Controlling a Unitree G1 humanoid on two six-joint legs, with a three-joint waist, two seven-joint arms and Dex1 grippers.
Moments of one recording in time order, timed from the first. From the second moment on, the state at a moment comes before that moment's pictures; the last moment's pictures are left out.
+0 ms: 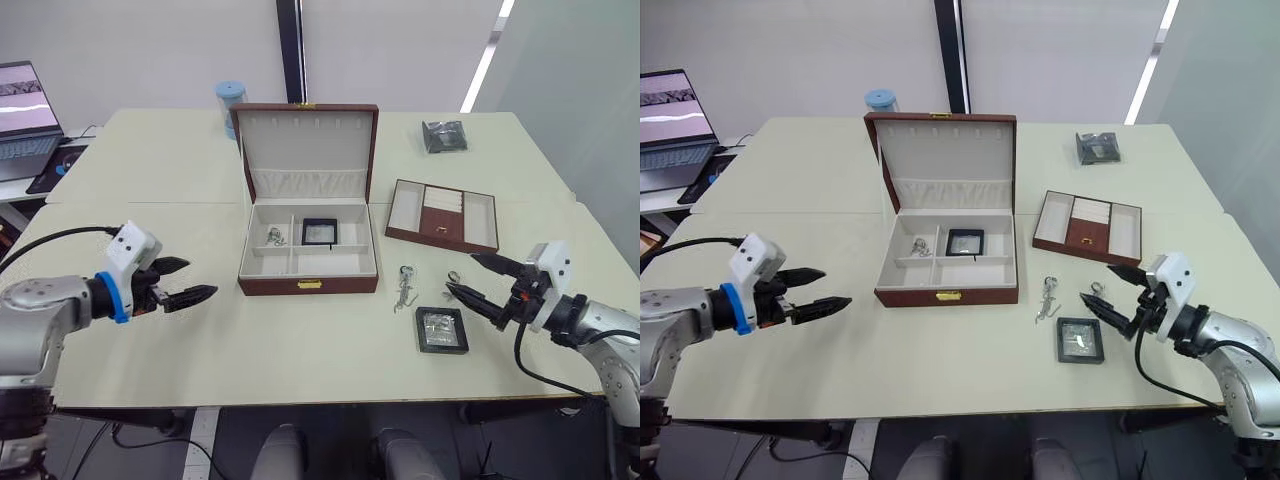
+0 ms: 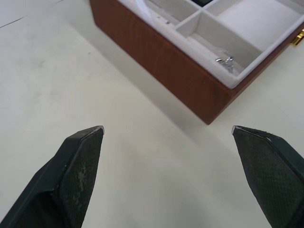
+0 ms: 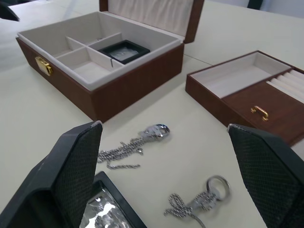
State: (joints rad) left arm -0.16 0.93 0.31 0.03 -0.38 0.60 -1.01; right arm -0.05 -0.70 -0.24 -0.21 0.51 0.37 0.86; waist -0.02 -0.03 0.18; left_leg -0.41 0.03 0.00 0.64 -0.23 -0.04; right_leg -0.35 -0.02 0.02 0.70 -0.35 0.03
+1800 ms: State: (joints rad) left arm 0.08 0.78 0.23 -0.32 -0.46 0.27 -1.12; right arm -0.06 -0.89 -0.13 -0.26 0.49 0.32 1.20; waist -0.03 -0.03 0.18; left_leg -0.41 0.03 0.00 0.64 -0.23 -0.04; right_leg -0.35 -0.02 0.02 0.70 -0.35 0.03
